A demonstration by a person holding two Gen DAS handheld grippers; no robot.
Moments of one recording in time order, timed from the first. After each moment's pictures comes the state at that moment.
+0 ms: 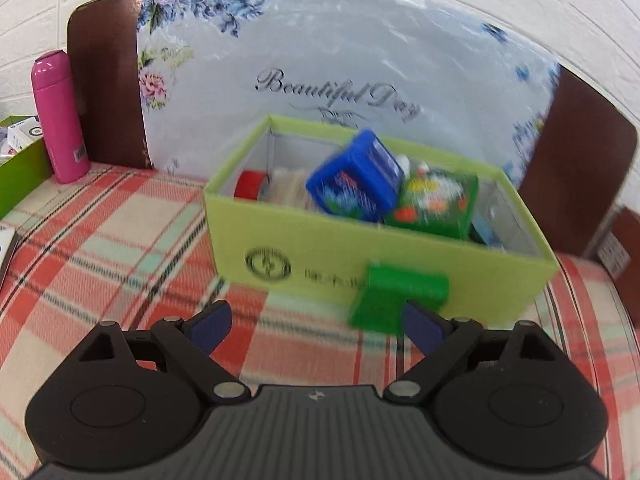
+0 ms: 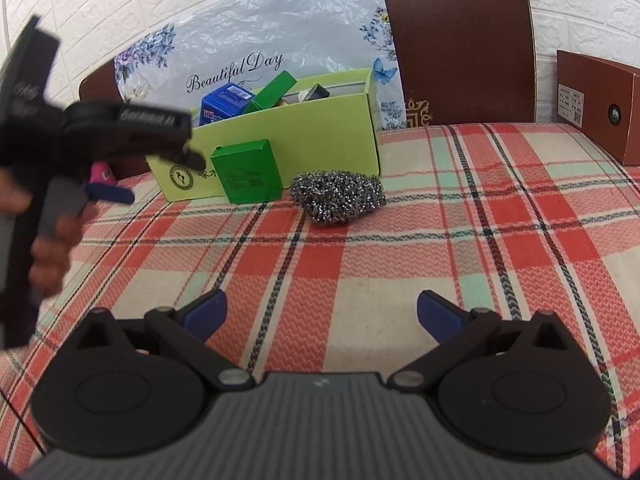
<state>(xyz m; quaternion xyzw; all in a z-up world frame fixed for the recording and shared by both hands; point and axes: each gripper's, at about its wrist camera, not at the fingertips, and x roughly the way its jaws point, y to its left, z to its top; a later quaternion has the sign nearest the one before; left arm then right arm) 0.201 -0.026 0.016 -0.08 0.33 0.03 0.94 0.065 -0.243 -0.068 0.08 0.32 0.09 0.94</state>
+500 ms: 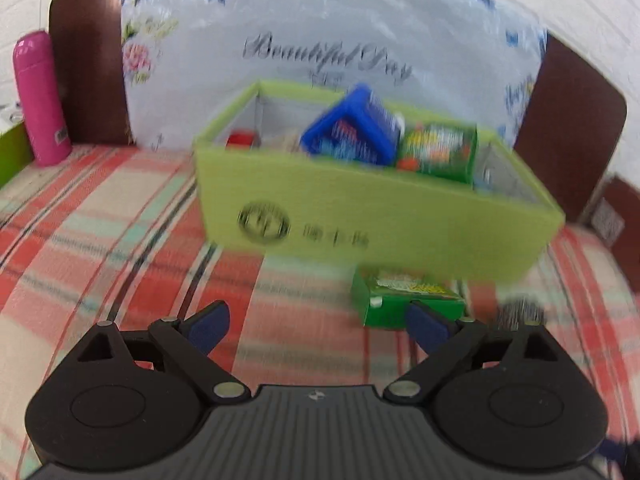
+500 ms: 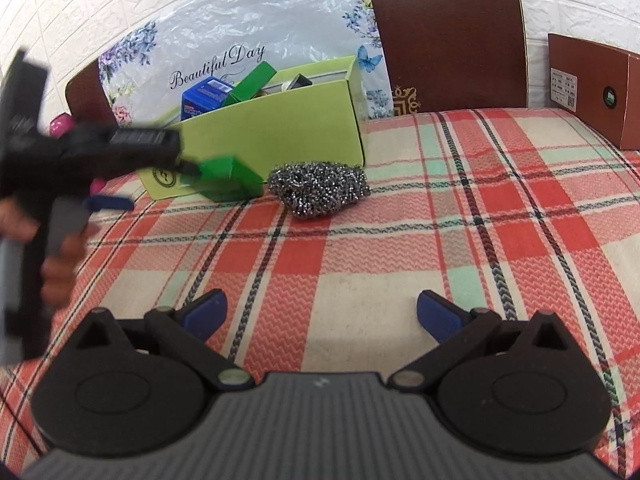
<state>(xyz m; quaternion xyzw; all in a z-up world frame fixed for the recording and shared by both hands) 0.181 -0.018 -0.014 -0.07 0.36 -0.01 0.93 0.078 -0.251 -0.078 0.10 0.33 0.08 0.94</state>
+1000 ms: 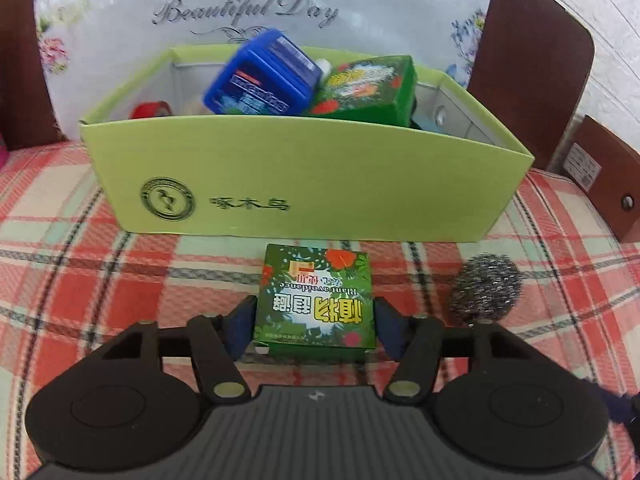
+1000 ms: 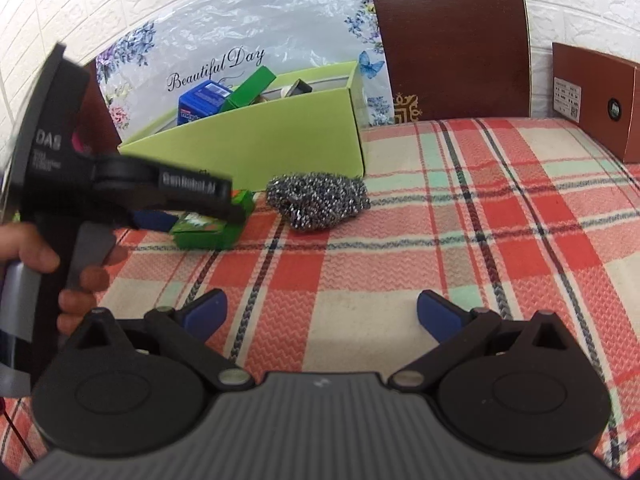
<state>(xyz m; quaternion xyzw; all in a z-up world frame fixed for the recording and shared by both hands) 0.206 -0.051 -0.033 -0.03 0.38 -0.08 0.92 0.090 -0.250 -0.072 0.08 0.32 0.08 0.94</state>
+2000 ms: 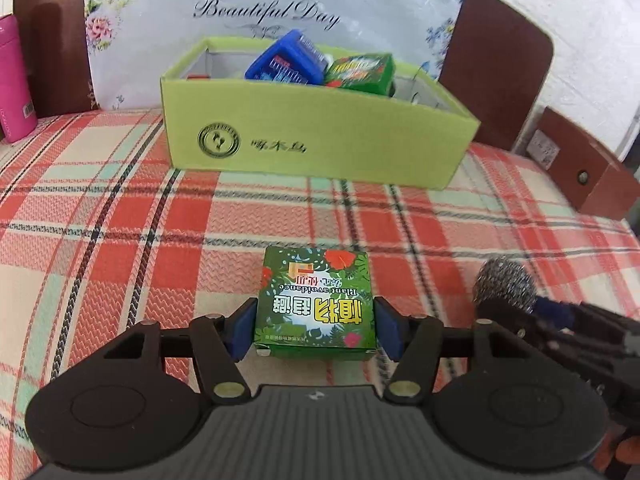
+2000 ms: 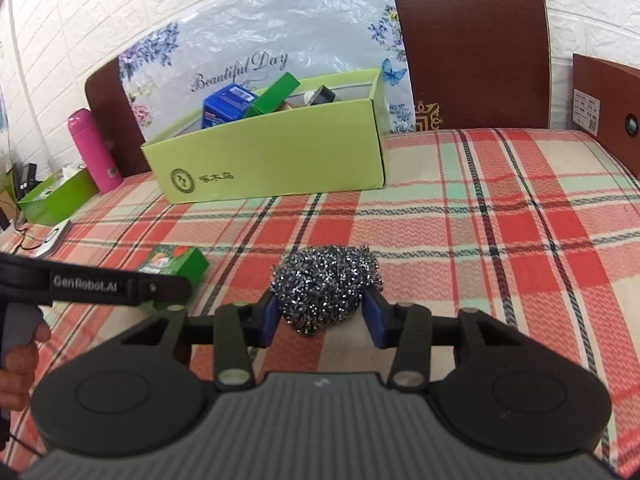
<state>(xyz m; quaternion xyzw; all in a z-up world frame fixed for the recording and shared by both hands) 0.122 -0.021 -0.017 -0.05 0.39 -0.11 0.91 0.069 -0.252 -0.058 0.07 0.32 0.12 0.94</state>
